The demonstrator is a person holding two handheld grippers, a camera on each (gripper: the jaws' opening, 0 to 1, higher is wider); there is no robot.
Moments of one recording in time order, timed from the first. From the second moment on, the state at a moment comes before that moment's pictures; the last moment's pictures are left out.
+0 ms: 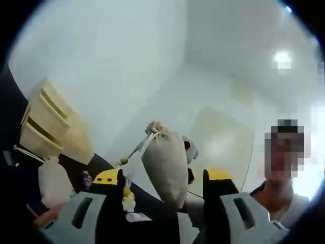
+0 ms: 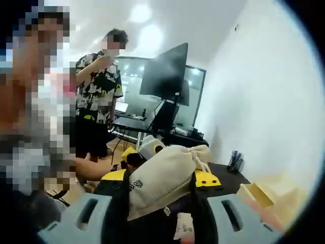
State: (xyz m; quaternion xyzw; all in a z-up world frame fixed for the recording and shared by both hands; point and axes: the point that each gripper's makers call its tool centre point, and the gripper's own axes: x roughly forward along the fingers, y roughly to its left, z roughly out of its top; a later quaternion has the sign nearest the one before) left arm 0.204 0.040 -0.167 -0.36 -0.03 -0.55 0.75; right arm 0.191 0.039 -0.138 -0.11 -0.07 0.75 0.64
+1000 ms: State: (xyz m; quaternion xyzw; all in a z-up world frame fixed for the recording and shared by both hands) left arm 0.210 0.013 -0.176 -0.34 0.00 -0.56 0.75; right arm 0.190 0.040 -0.161 -0.18 -0.10 0.75 0.63
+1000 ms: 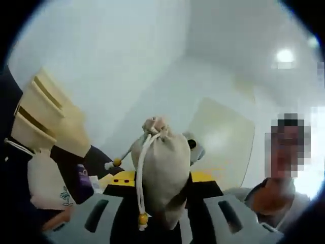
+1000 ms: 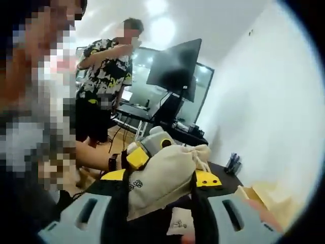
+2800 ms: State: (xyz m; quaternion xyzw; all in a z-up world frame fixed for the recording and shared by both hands) left arm 0.207 0.012 -0.198 -0.03 -0.03 -0.51 0.86; right arm 0.197 0.044 -0.150 -0.02 0.07 0.78 0.62
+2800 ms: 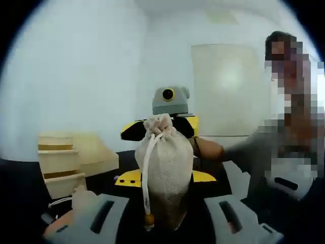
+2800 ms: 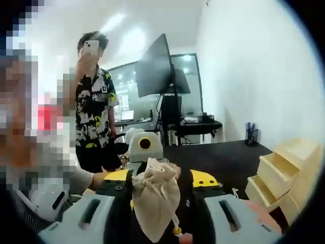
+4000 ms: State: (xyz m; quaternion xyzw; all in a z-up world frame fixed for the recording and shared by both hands) left arm 0.231 0.012 -0.211 -0.03 -0.01 -0.49 0.87; right arm 0.209 0.026 -0.154 -0.01 0.08 0.76 0.65
